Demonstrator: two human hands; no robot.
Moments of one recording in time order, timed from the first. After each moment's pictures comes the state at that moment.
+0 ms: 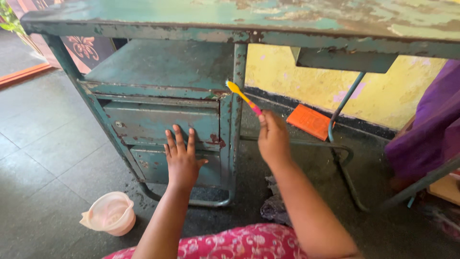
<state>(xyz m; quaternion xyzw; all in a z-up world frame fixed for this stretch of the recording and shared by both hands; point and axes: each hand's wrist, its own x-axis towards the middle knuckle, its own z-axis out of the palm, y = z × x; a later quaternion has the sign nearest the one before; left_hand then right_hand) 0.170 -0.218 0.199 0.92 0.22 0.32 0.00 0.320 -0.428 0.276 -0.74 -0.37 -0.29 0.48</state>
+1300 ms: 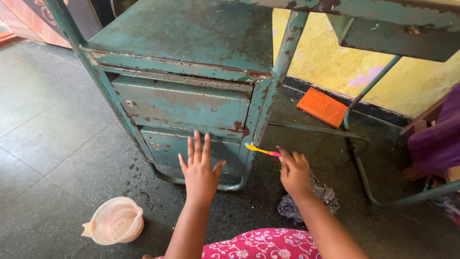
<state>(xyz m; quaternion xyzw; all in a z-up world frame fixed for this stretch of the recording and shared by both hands) 0.134 -0.236 0.155 0.90 0.25 0.31 0.16 0.295 -0.467 0.157 -0.84 -0.39 -0.27 0.28</state>
